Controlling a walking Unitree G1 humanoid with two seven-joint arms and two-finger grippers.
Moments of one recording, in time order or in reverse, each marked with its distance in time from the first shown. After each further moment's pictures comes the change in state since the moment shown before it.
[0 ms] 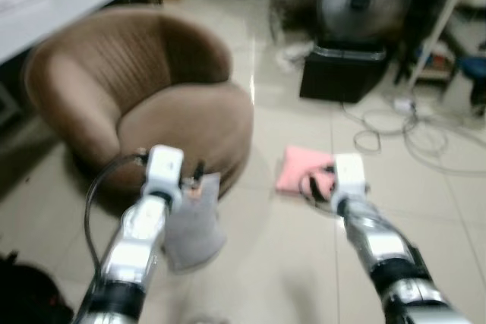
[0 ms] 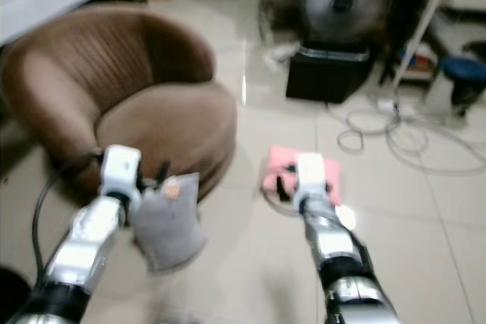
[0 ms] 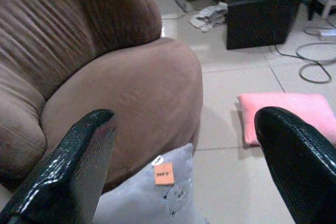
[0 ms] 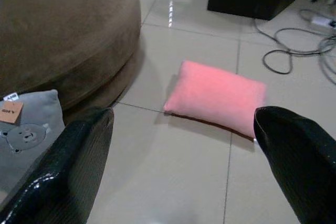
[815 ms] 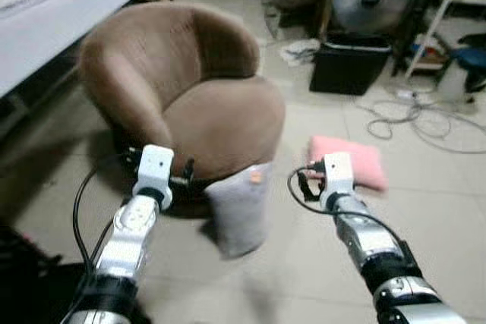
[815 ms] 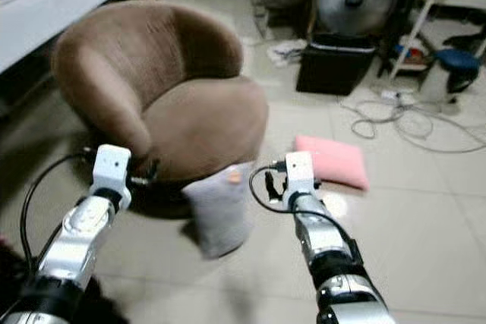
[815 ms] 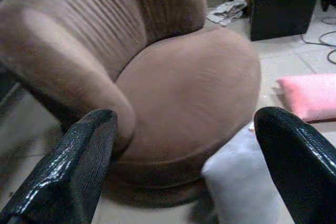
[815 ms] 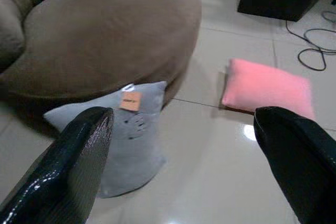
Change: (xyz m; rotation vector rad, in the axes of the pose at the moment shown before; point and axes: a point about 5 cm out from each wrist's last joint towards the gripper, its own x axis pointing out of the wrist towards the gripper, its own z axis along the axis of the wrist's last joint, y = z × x) left arm 0.002 0.012 0.003 0.023 -0.014 0.034; right arm 0.003 0.011 0.008 -0.024 -0.024 0.034
